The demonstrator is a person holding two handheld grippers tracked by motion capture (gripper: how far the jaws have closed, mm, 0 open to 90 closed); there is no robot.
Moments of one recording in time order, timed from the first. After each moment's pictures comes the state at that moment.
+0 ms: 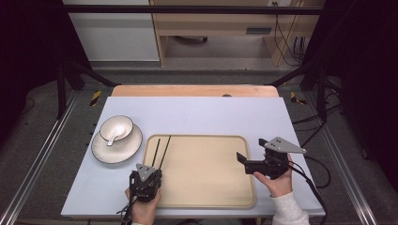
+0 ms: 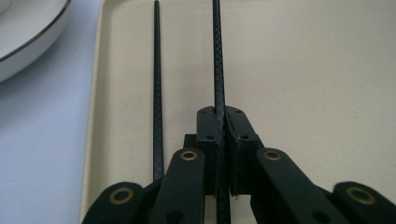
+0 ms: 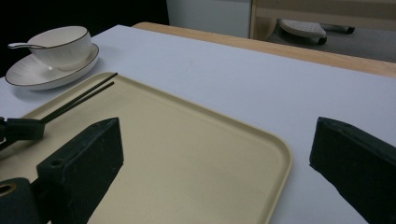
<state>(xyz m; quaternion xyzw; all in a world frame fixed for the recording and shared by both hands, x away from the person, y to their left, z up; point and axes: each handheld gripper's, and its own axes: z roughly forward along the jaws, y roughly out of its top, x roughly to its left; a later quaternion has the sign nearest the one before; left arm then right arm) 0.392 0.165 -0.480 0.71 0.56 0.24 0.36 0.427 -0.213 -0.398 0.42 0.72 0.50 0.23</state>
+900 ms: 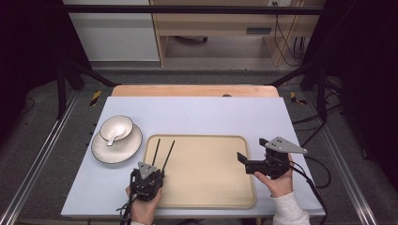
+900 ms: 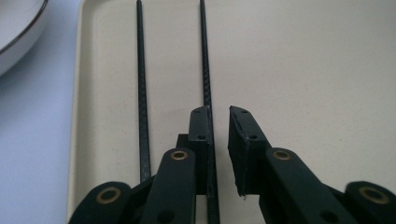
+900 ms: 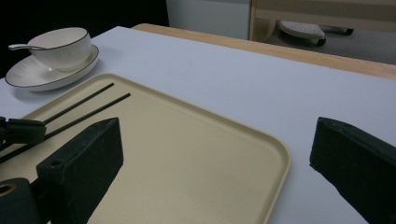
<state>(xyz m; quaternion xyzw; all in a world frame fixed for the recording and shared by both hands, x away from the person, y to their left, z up) 0.395 0.165 -0.474 0.72 0.54 0.22 0.37 0.426 -0.214 -0.397 0.42 0.72 0.50 0.23</state>
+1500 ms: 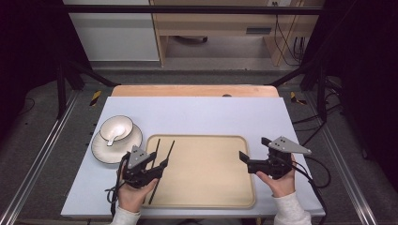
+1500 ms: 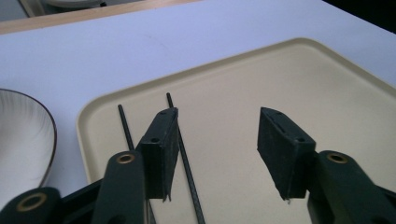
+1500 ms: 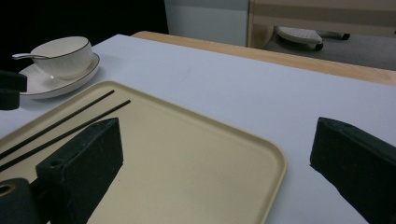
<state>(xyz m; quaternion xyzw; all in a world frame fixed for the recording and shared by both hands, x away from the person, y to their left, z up) 0.411 0.181 -0.414 0.75 0.43 0.22 0.44 0.424 -0.218 -0.392 0.42 0.71 0.51 0.24</state>
